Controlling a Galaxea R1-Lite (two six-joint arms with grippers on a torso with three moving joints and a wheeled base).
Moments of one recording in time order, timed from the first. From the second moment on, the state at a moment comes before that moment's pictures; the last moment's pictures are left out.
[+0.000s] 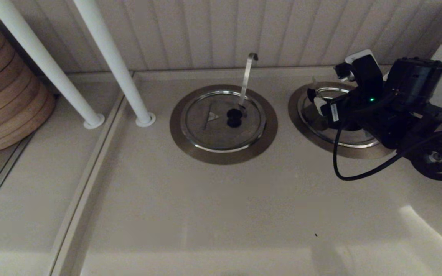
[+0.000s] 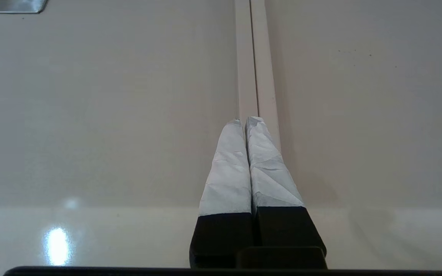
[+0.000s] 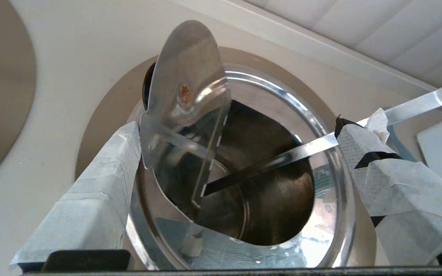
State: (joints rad) left arm 0.00 0.00 0.00 0.00 0.00 -0.01; right arm 0.27 1.77 -1.10 -0.74 -0.37 -0.44
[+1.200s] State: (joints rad) left arm 0.00 0.00 0.00 0.00 0.00 -0.01; right arm 0.20 1.71 -1.10 -0.73 -0.37 -0.46
